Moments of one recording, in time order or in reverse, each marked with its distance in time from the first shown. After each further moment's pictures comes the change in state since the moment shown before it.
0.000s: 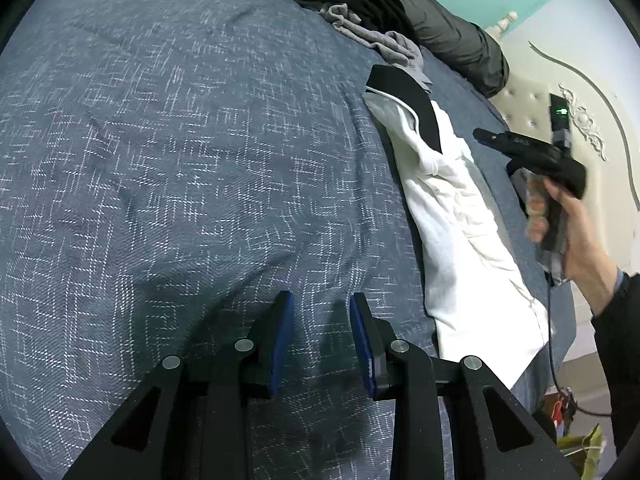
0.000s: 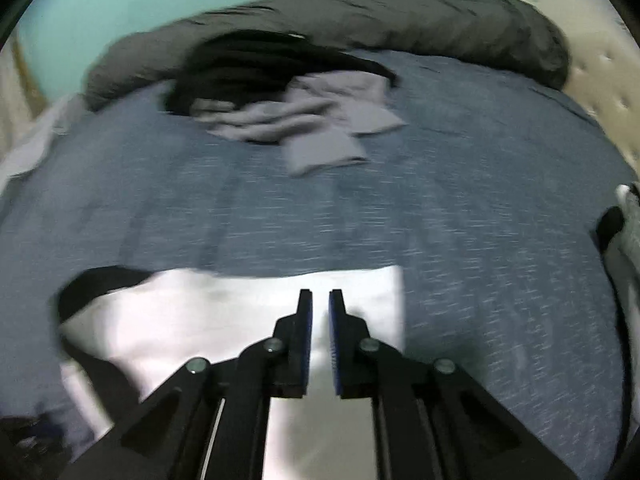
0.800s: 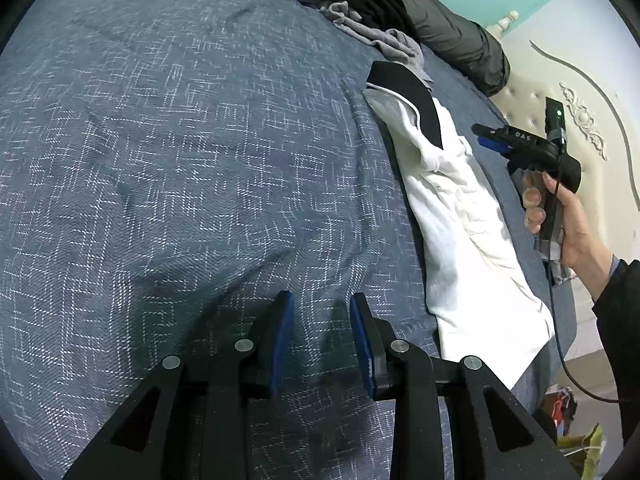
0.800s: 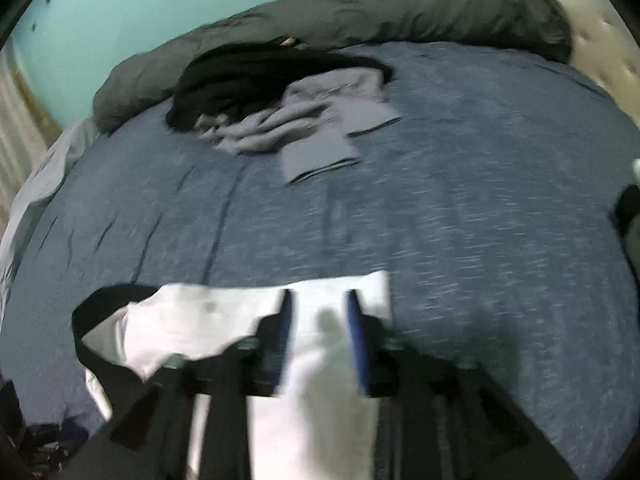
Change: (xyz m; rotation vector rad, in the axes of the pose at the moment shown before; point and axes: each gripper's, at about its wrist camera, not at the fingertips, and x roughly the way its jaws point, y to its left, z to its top) left arm 0.001 -0.001 -0.003 -0.003 0.007 0.003; right arm 0.014 -0.036 0.009 0.074 0.020 0.083
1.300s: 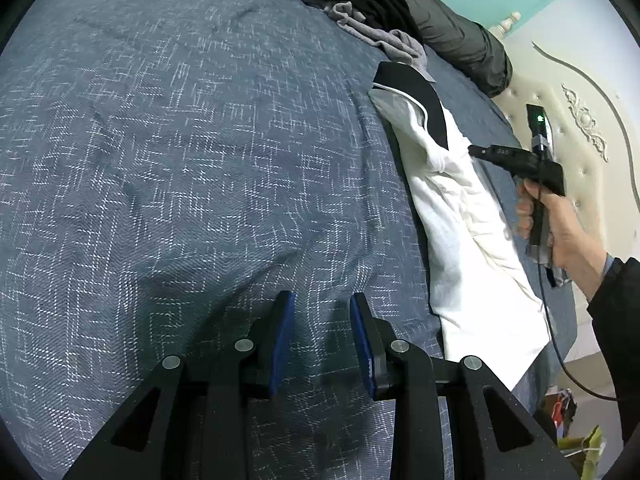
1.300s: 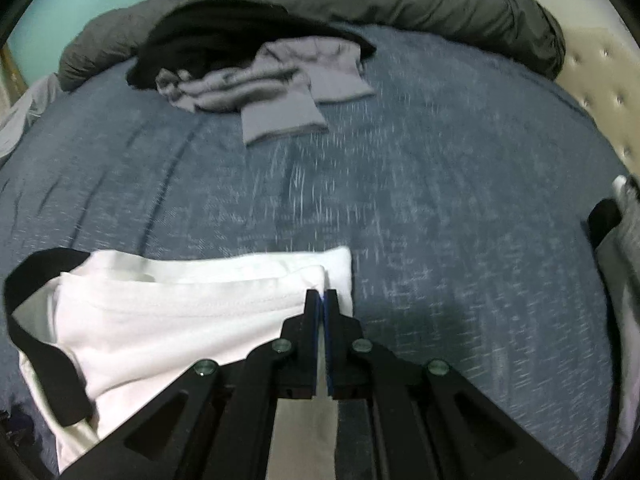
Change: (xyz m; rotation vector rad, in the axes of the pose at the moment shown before) left arm -0.001 0.003 0.002 -0.003 0.004 0.002; right arm 0.030 -0.006 -0.012 -0.044 0.067 -0.205
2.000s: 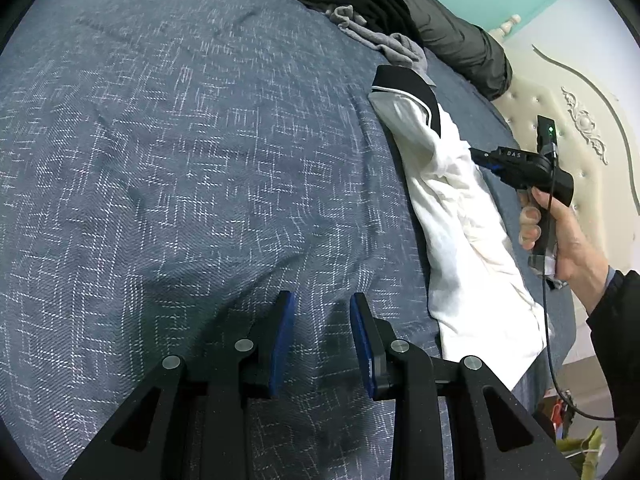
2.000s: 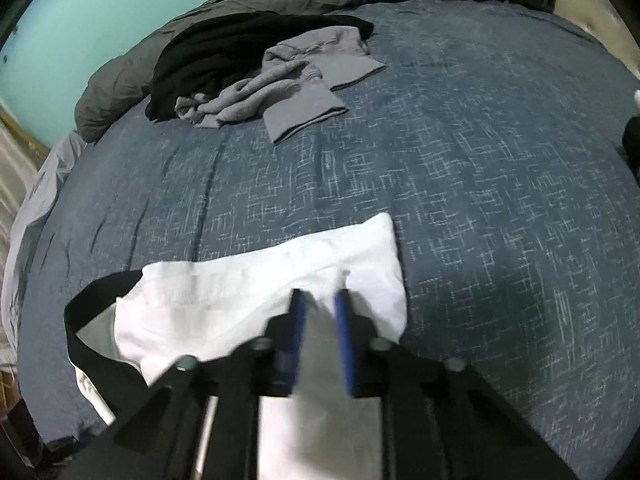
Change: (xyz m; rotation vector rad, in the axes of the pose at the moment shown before) left arm -0.003 0.002 0.002 -0.001 -0.008 -0.002; right arm -0.016 -0.005 -0.014 0.167 0.002 0.226
